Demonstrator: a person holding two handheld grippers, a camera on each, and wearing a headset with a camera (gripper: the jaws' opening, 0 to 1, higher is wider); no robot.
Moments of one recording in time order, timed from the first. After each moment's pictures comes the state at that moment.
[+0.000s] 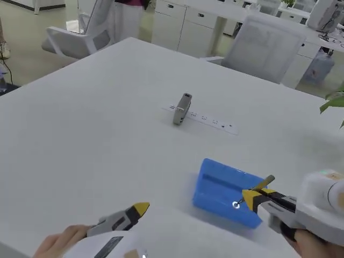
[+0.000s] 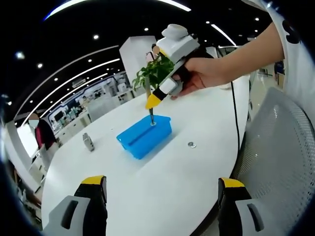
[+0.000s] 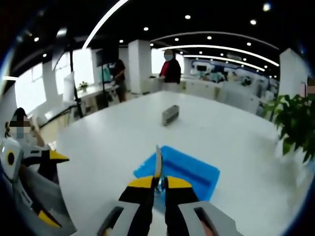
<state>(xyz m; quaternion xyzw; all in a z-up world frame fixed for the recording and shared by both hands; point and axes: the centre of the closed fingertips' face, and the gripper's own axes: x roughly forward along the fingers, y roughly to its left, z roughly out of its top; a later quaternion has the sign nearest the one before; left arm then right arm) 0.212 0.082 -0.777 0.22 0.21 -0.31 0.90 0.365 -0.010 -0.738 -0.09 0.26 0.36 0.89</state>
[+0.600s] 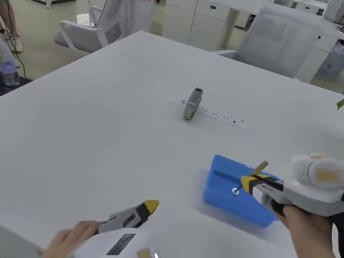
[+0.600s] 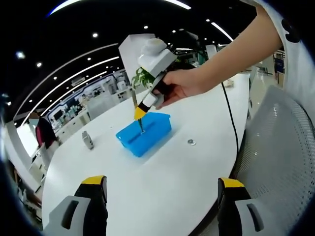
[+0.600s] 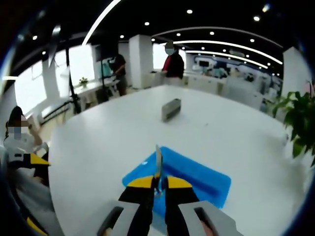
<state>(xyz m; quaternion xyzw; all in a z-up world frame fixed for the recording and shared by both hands) 0.212 0.084 -0.779 0.23 0.22 -0.31 0.90 0.411 0.016 -0.777 -0.09 0.28 0.37 0.88</state>
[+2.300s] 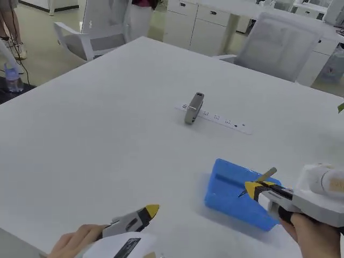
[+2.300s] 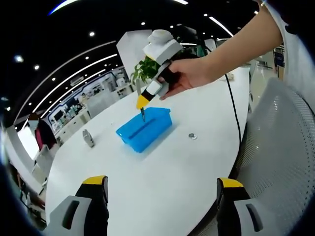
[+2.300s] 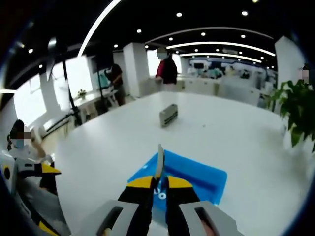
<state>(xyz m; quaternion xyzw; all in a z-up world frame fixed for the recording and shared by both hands) 0.212 0.087 -0.786 0.25 0.23 -0.30 0.89 0.387 -0.006 -0.745 -0.04 0.26 0.36 0.89</state>
